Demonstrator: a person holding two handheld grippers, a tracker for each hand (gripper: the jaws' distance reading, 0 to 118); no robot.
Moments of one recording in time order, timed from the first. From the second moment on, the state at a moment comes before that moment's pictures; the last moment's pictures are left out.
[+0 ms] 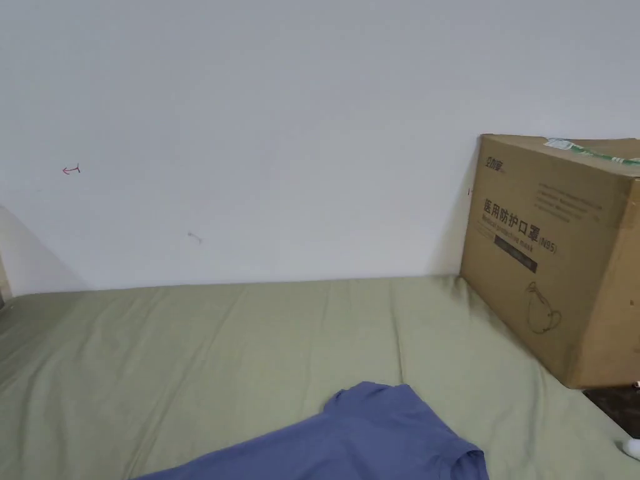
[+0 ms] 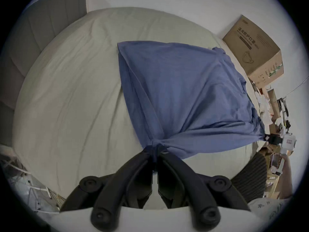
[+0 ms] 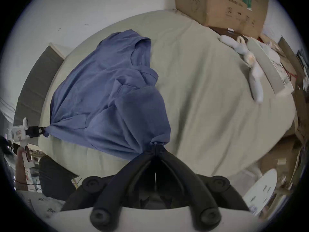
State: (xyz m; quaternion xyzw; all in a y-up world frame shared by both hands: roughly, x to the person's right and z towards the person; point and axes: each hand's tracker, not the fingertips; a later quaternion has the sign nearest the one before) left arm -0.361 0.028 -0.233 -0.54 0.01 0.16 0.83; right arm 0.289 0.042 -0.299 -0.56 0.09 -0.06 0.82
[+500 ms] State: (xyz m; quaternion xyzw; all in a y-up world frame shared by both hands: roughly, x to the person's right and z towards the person) left arm -0.361 0.078 -0.198 -0.47 0.02 0.21 0.86; right arm 0.261 0.075 -0.278 -0.53 0.05 -0.07 0.84
